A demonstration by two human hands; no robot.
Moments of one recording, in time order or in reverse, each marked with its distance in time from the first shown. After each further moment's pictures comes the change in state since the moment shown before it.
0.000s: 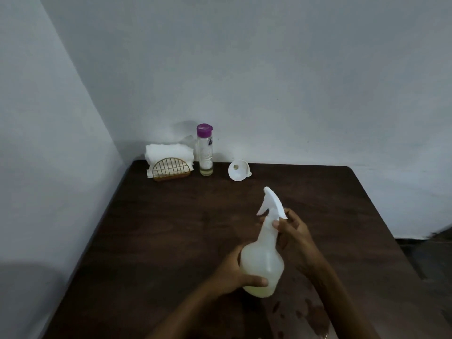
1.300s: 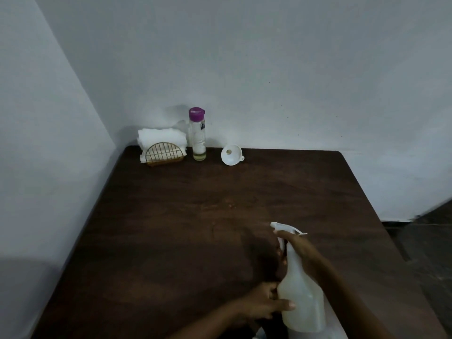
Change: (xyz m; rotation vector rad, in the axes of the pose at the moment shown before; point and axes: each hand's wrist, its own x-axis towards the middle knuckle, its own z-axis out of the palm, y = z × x) left_hand -0.019 -0.018 0.092 0.027 -0.368 -0.173; right_hand -0.033 0.033 -0.045 -0.388 0.294 0.476
